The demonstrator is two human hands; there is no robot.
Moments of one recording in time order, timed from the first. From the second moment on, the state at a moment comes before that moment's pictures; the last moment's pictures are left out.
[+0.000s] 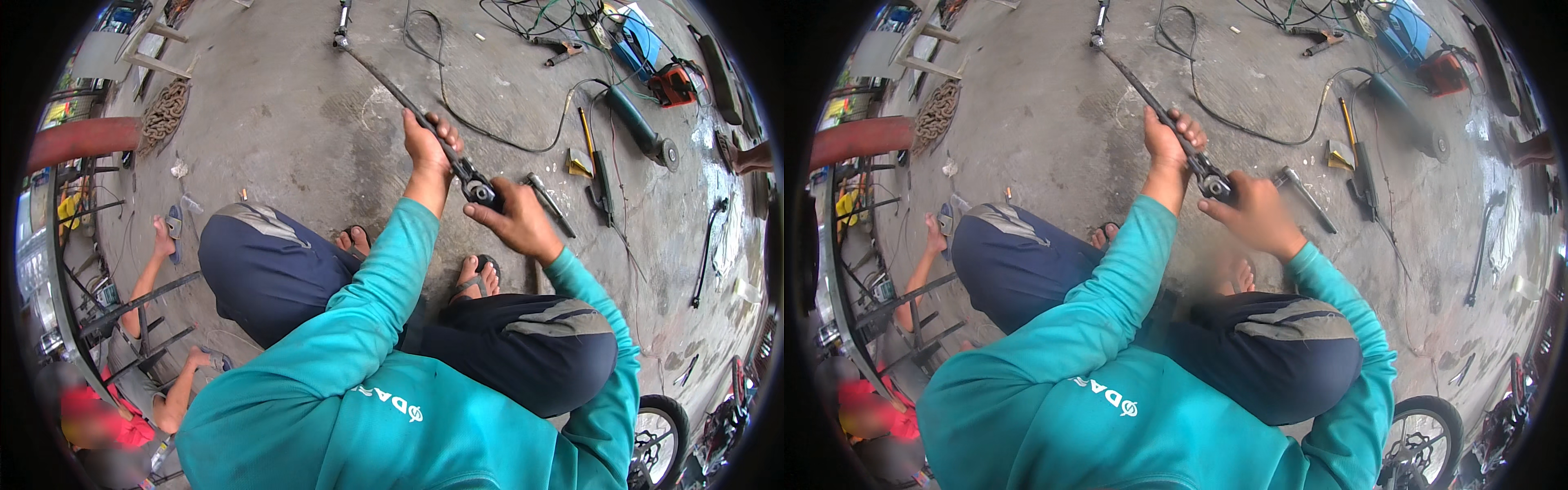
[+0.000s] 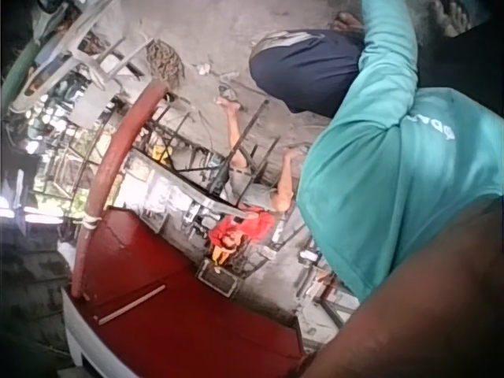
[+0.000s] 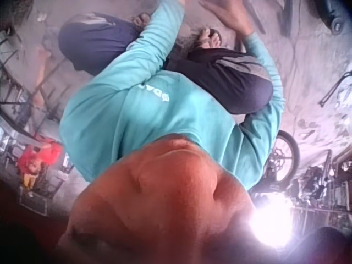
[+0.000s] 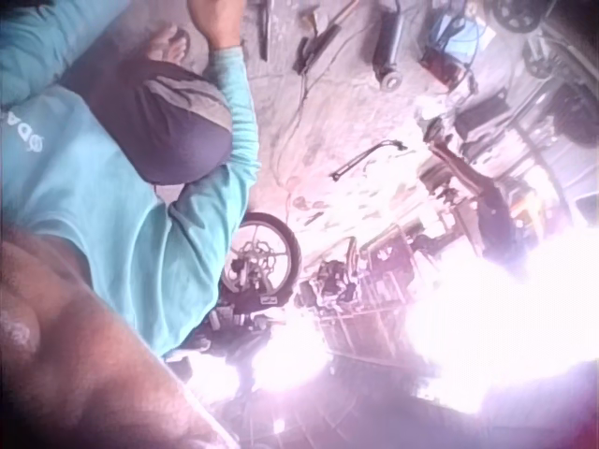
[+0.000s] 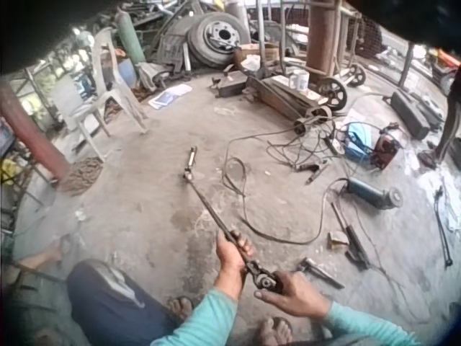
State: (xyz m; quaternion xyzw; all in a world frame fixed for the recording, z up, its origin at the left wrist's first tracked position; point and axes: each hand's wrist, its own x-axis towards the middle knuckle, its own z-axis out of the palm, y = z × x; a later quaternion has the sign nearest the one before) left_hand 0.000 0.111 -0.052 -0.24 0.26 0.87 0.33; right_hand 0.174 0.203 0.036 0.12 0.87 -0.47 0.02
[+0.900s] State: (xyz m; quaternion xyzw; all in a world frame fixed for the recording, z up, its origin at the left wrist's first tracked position) left_hand -0.061 0.064 0.028 -0.05 0.18 0.93 0.33; right_hand 0.086 0.151 0.189 0.16 0.57 -0.80 0.11
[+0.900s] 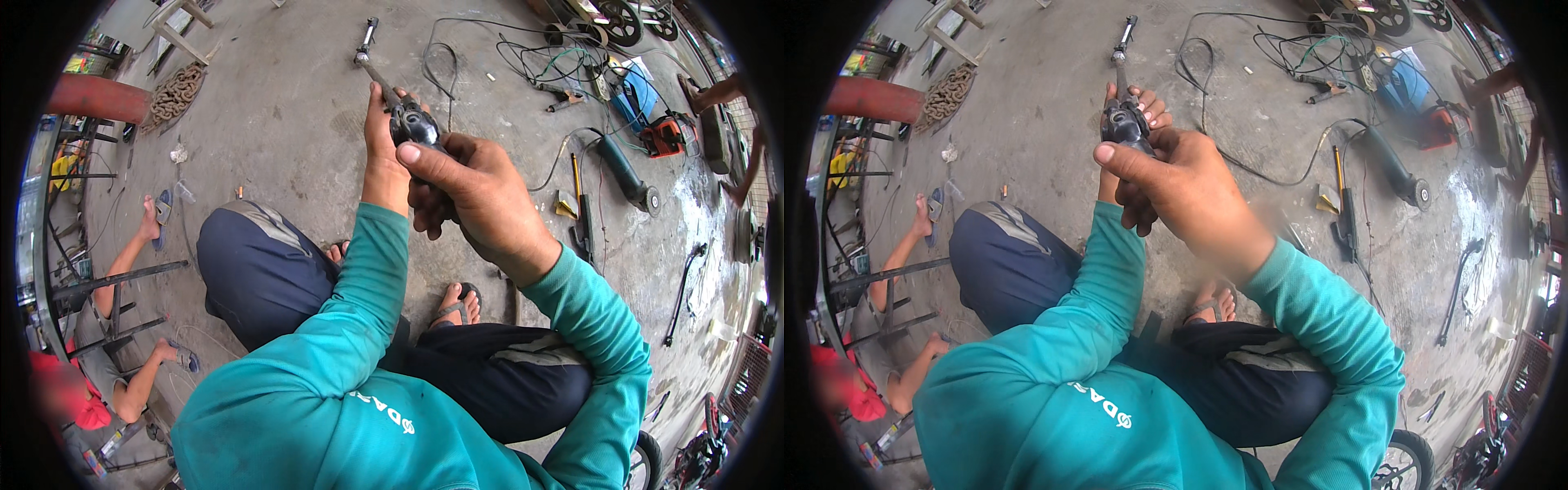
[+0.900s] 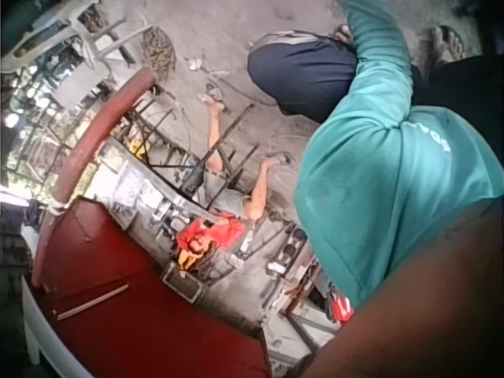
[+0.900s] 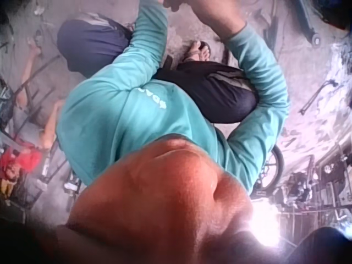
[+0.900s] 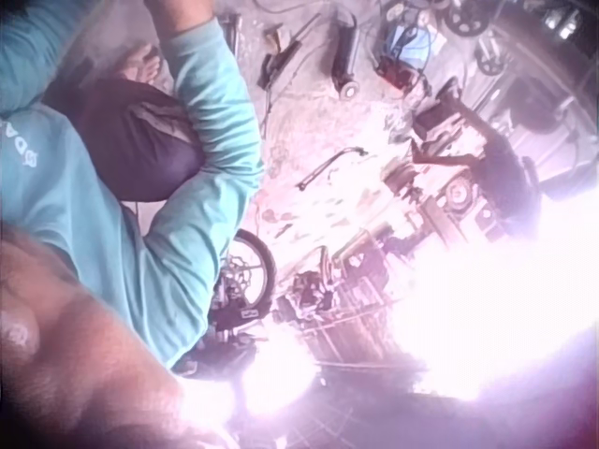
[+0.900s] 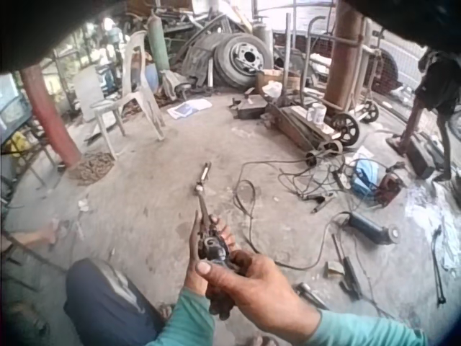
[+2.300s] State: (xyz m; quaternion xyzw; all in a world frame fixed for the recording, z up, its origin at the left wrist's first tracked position) left_hand -0.024 0.080 -0.107 -0.07 0.69 0.61 0.39; right_hand 0.208 0.205 -0.065 0.34 0.59 -0.70 0.19
